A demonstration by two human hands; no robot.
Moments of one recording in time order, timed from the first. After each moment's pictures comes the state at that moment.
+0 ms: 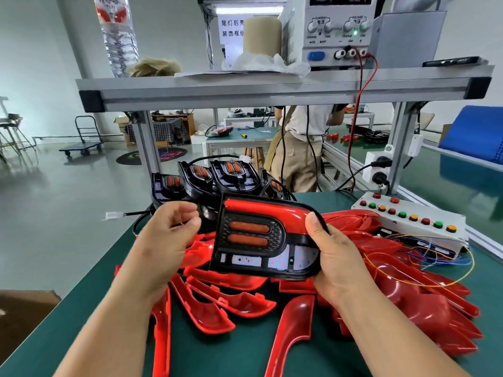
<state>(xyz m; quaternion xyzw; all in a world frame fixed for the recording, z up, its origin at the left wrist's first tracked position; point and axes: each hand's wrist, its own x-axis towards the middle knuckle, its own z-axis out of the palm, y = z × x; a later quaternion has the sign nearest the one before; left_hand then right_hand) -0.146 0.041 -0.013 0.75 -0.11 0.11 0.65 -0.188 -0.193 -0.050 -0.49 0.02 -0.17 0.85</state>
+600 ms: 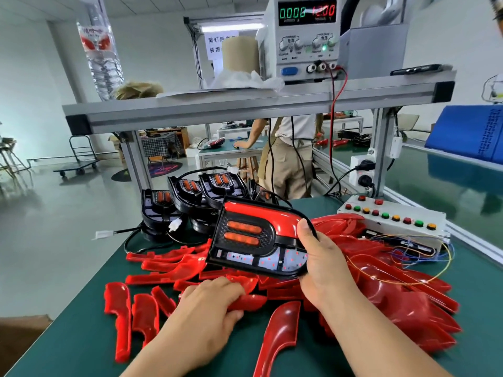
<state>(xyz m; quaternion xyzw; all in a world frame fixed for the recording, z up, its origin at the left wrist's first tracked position) -0.187 0.004 -0.057 0.93 -0.33 0.08 0.13 -0.189 -0.196 -0.049 -0.46 0.09 -0.19 0.86</state>
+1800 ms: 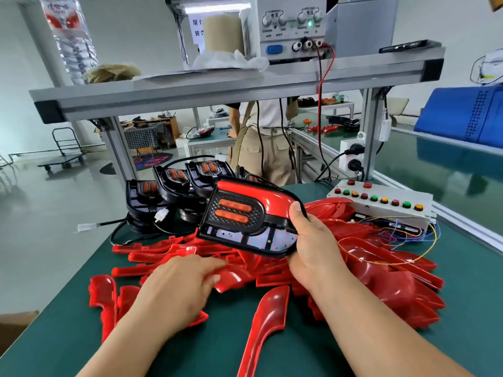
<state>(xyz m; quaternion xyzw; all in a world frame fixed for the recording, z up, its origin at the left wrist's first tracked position) -0.174 0.003 -0.039 0.95 -0.27 0.12 0.09 -0.183 -0.201 -0.049 -0.45 0.08 -0.21 0.86</state>
